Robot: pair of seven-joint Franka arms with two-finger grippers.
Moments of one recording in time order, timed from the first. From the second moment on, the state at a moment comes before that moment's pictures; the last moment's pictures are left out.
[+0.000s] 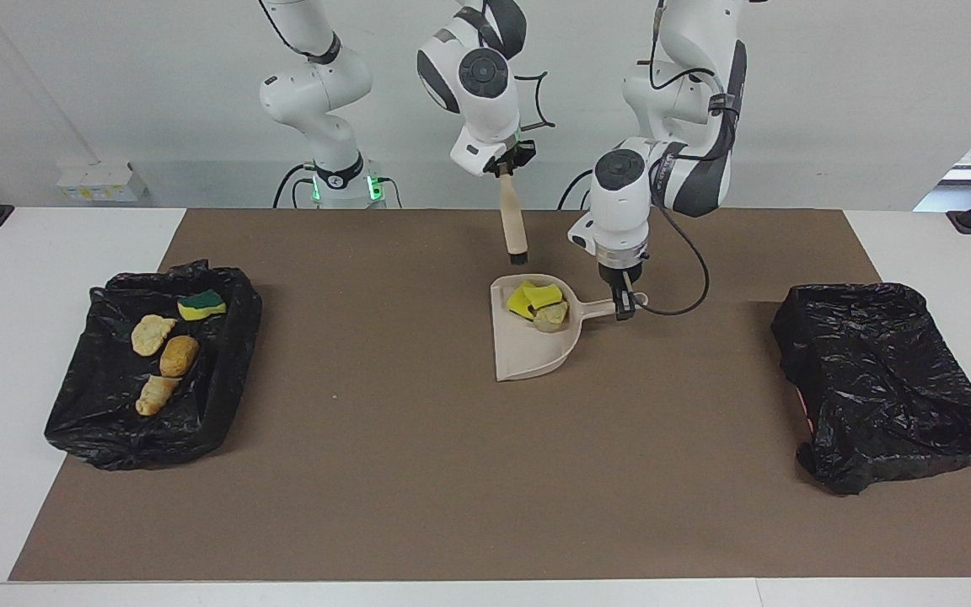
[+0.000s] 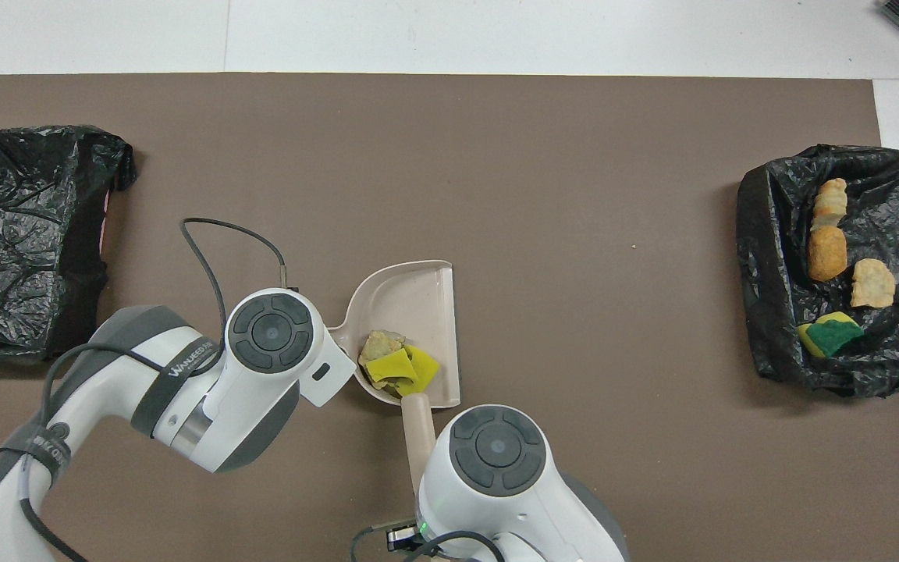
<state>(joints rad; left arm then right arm) -0.46 0.06 -0.03 -2.19 0.26 2.20 0.97 0.60 -0.13 0.21 -2.13 0.45 1.76 0.60</state>
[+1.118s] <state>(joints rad) 0.06 0.01 -0.02 -2.03 0.16 2.16 1.38 0.69 0.10 0.21 -2.19 0.24 2.13 0.75</state>
